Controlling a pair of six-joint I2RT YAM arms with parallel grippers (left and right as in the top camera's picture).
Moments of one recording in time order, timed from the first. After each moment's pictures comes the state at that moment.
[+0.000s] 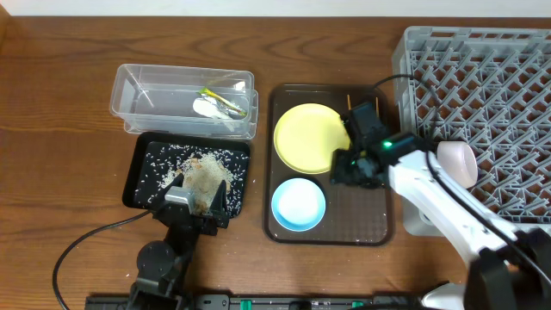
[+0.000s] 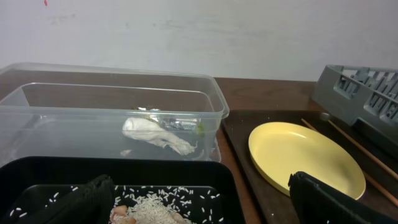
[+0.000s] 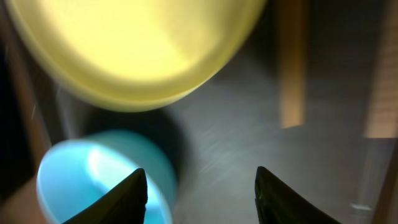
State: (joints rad) left arm -0.25 0.01 0.02 -0.11 -0.01 -0.16; right arm 0.47 1.59 1.06 -0.80 -0.16 0.57
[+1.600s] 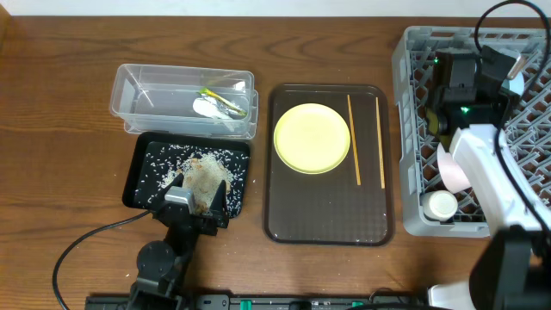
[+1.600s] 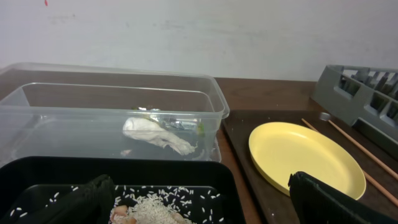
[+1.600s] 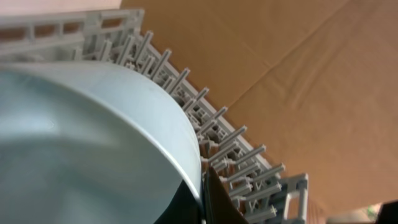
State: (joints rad) left arm -0.25 0.01 0.02 -0.11 -0.01 -0.16; right arm 0.03 1.65 1.20 -0.36 1.14 0.17
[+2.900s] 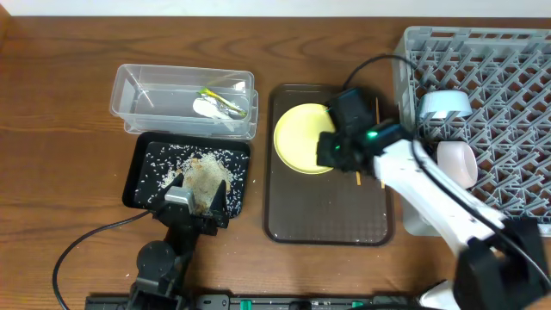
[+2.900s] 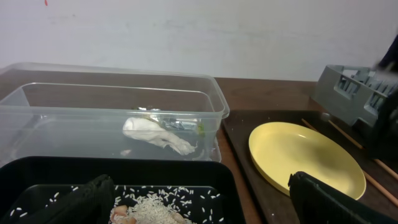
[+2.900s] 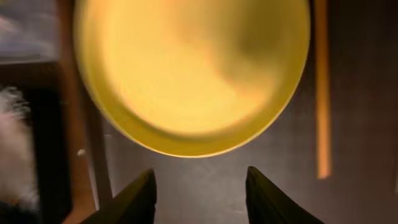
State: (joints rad) left arm -0.25 0.01 0.02 -0.11 -0.01 -0.16; right arm 0.53 1.69 1.18 -0.74 -0.04 0.72
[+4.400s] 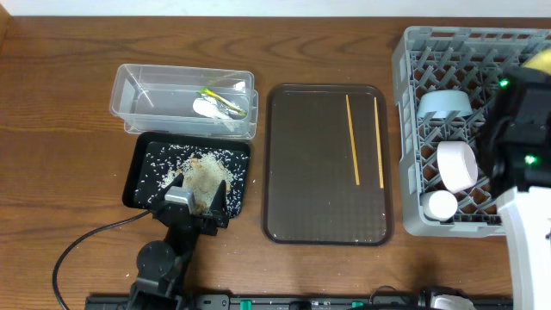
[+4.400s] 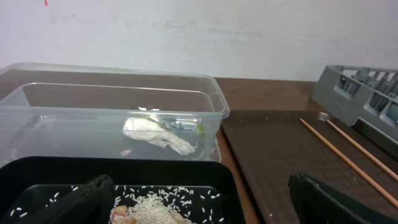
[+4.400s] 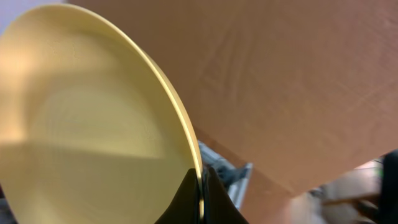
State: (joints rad) left arm -0.25 0.01 0.02 -0.11 -0.01 -0.16; right arm -0.14 1.28 1.18 -0.56 1.06 0.14
